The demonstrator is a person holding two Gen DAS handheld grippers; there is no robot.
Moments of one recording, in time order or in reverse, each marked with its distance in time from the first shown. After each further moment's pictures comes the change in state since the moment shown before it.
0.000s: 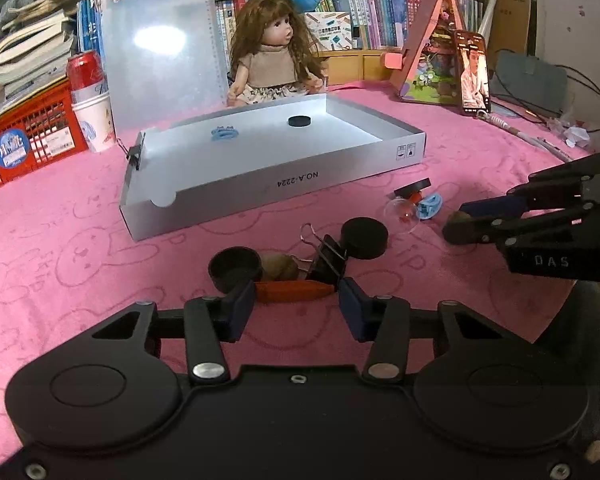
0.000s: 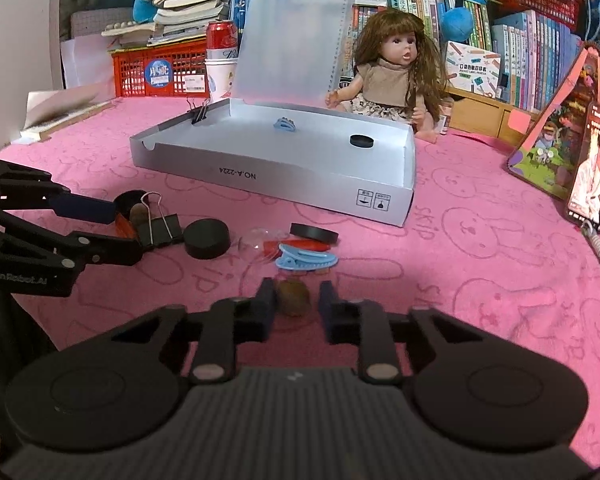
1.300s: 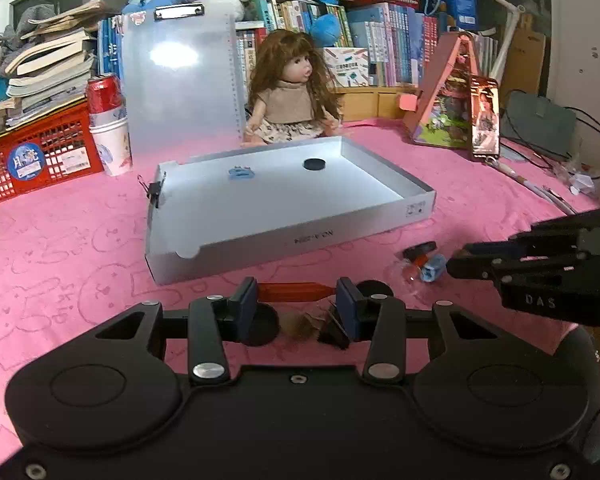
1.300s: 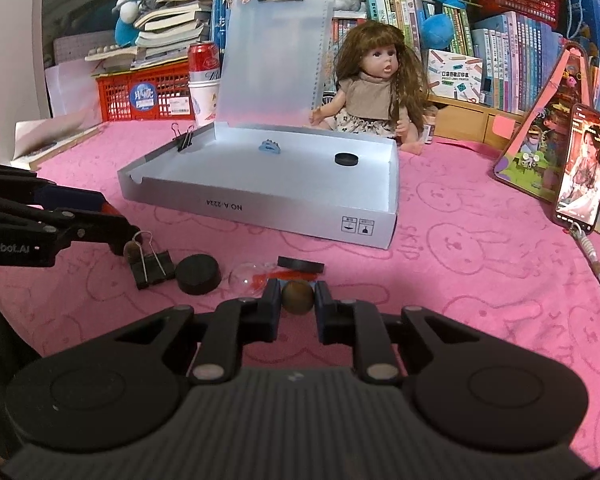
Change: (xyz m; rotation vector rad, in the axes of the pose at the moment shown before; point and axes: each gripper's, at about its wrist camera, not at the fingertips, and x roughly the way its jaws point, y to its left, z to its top) left arm -0.020 0.012 0.035 -0.058 -0.063 0.022; right arm -0.004 -0.010 0.015 0.089 -0.039 -0.016
